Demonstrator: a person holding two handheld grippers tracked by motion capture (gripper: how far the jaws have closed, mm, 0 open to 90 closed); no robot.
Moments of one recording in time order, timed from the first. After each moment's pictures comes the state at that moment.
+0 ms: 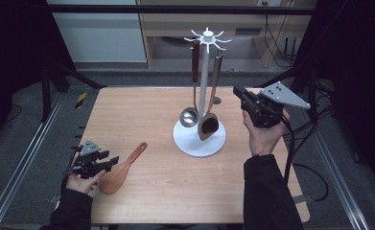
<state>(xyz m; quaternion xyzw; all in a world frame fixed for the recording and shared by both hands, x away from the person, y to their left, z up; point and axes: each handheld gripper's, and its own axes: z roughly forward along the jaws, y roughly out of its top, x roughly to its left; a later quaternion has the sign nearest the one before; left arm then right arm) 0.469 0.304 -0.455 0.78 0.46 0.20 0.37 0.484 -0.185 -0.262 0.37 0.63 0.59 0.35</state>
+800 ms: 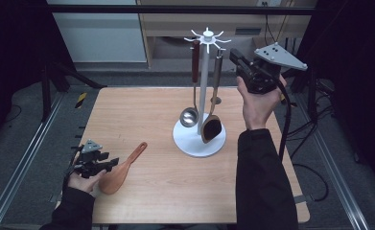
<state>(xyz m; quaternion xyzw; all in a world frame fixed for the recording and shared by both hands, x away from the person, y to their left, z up) 0.473 0.304 -0.458 0.79 0.48 0.18 0.35 0.521 -0.166 -0.200 0.36 0.61 0.59 0.39</state>
